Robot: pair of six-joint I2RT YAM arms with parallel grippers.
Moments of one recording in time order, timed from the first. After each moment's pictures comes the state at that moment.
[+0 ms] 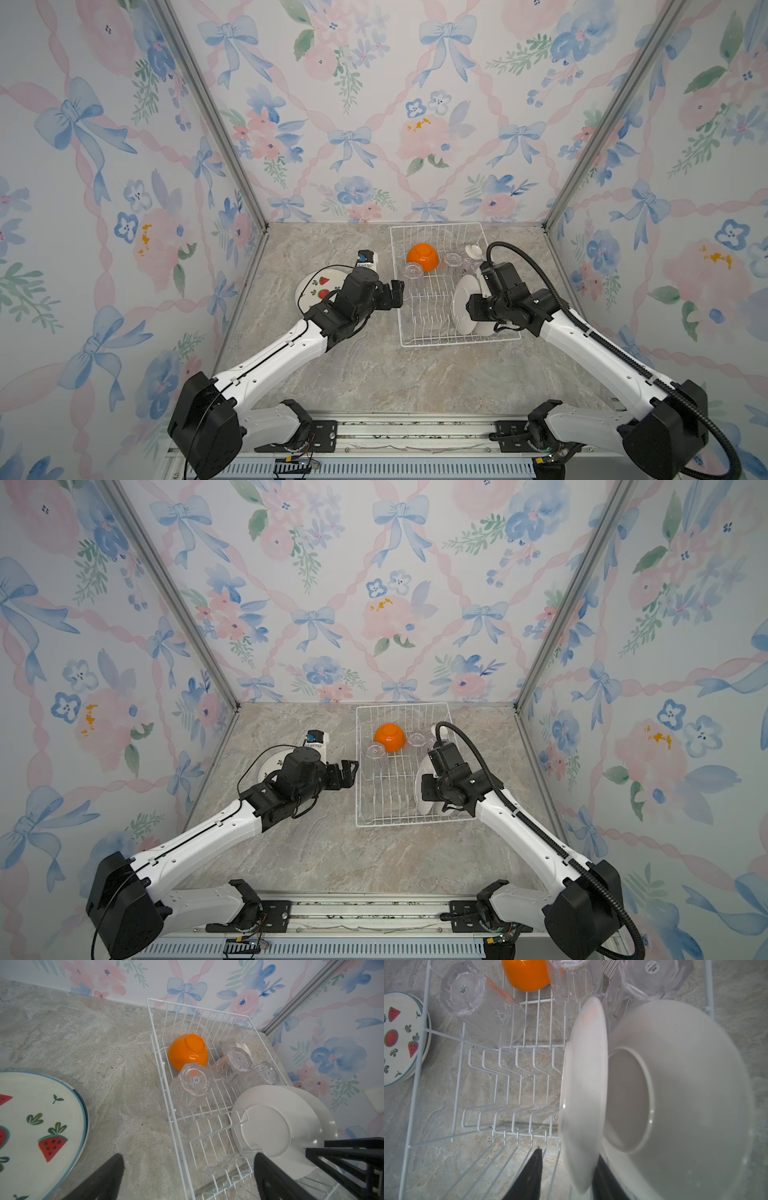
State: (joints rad) left arm -0.68 1.22 0.91 -0.22 -0.17 -0.54; right arm 0.52 1.23 1.02 -0.77 0.07 0.43
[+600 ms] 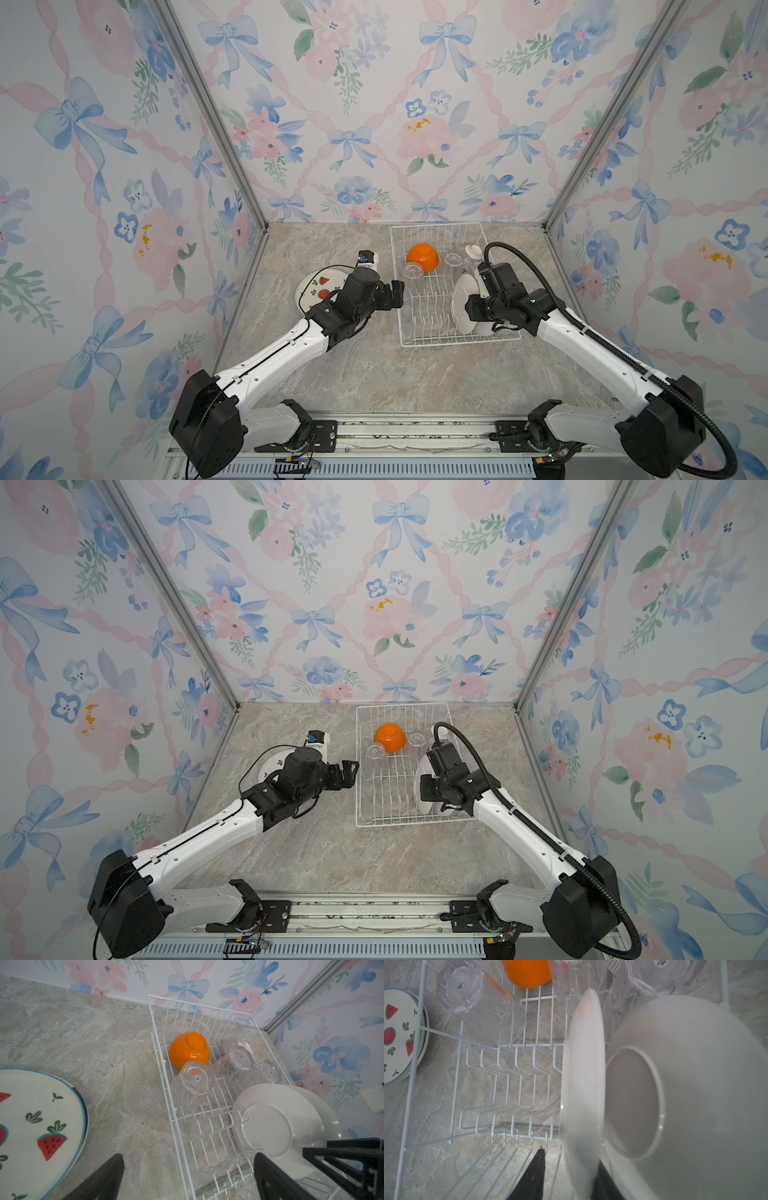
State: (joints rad) left arm -0.68 1.23 0.91 -0.22 -0.17 -0.55; right arm 0.52 1.25 1.01 -0.75 0.07 0.43
